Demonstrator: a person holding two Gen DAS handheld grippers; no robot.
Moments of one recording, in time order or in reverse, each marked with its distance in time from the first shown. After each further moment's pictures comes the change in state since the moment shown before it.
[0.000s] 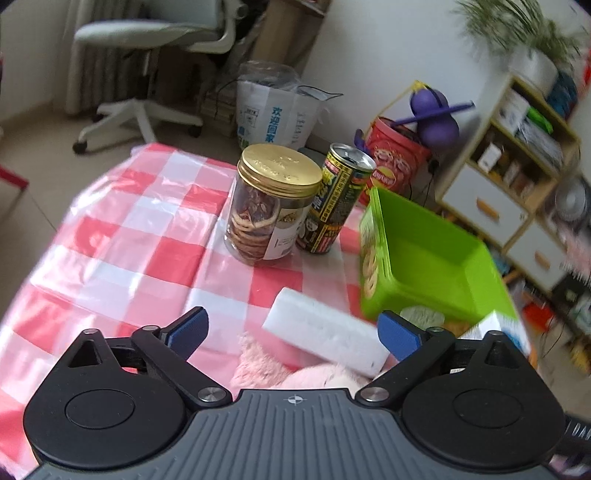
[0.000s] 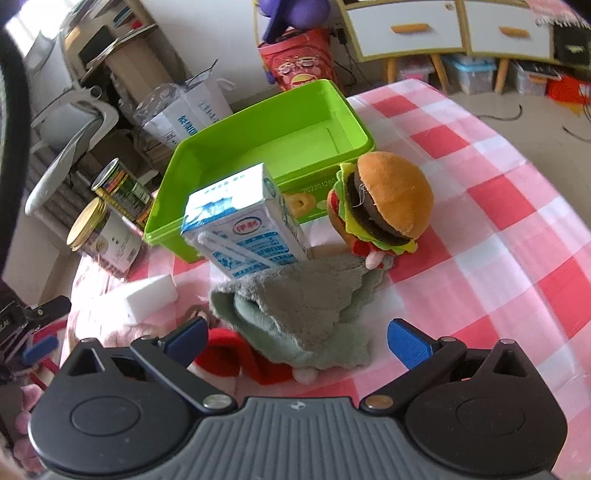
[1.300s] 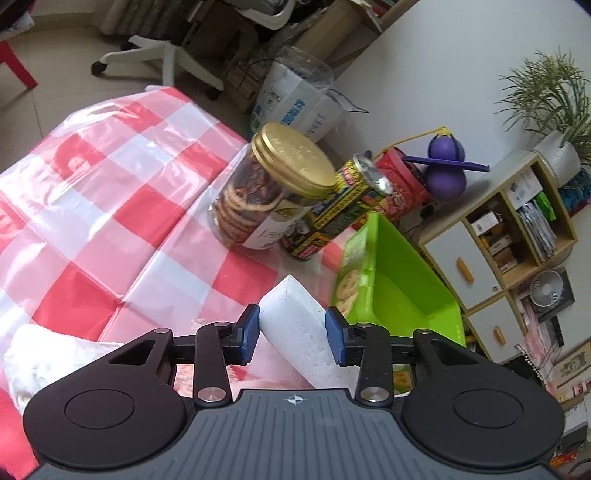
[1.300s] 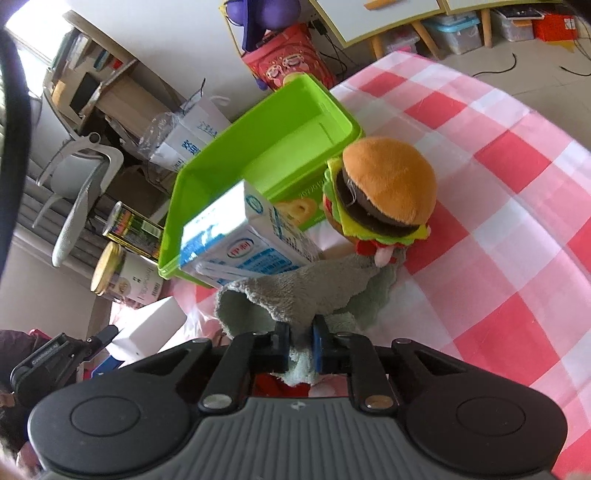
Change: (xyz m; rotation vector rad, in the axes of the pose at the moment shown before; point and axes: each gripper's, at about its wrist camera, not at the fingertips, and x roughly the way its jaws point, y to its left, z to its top) left arm 0.016 0.014 0.002 -0.310 0.003 -0.117; right arm 0.008 -0.026 0.005 0.188 0.004 0.135
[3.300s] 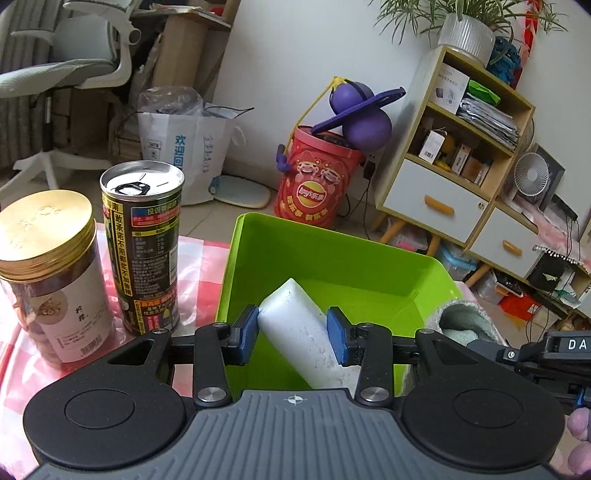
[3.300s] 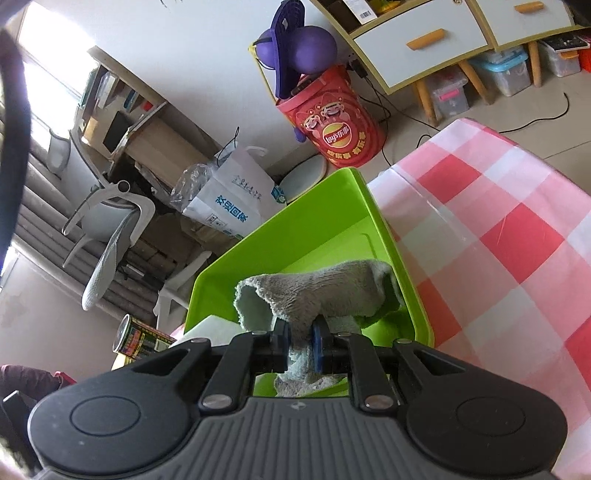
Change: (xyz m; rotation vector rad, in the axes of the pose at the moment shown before) left arm 0.119 -0.128 -0.024 0.508 -0.073 -0.017; right arm 0.056 -0.005 0.117 -0.037 -0.127 0.146
